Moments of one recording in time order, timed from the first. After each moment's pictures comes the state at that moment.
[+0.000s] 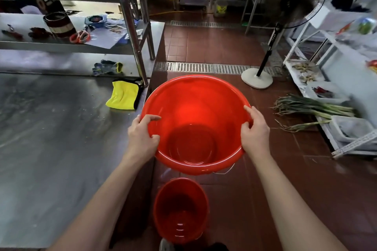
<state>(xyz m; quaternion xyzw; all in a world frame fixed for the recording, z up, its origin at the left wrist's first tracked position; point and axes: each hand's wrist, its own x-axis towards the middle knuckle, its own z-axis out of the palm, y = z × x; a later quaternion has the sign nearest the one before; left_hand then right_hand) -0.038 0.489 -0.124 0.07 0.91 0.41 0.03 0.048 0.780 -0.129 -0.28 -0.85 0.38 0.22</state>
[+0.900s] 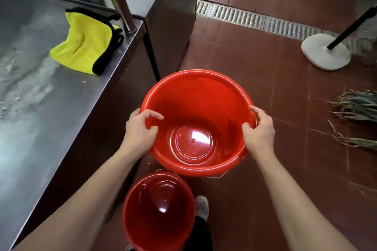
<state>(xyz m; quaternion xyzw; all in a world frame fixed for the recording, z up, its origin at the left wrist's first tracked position) -0.207 0.608 -0.374 -0.11 0.90 0.40 0.13 -0.181 0.905 -0.376 -0.30 -0.86 0.42 0.01</state>
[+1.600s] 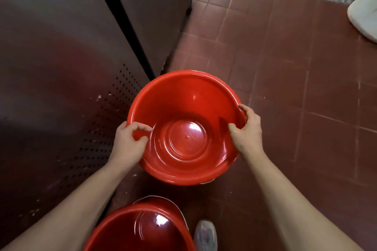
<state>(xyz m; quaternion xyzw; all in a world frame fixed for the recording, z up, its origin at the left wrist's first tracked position) -0.288 0.609 -0.684 -0.20 0.88 0.40 0.15 -0.298 0.905 -0.690 -0.28 -0.84 0.46 -0.07</state>
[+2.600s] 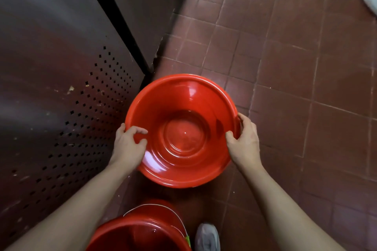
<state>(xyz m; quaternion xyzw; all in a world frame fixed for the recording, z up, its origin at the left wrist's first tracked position) -0.301 0.619 -0.770 -0.23 0.89 0.32 0.22 -0.283 0.897 -0.795 -0.27 -0.87 0.41 -0.08</state>
